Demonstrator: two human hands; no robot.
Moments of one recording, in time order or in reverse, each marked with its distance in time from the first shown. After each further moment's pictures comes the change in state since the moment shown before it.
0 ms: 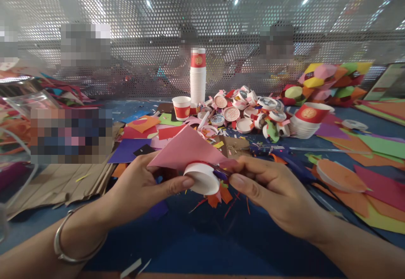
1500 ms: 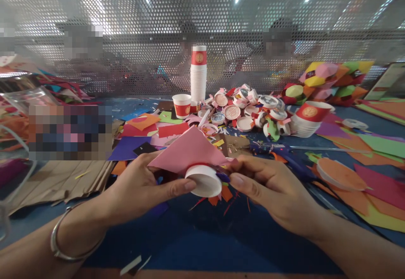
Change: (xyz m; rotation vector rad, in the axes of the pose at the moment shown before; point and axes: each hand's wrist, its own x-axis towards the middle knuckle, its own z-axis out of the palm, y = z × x) left_hand -0.005 -0.006 -0.001 -0.080 -0.086 -0.068; right_hand 0.001 0.000 0.002 0.060 -0.028 0.003
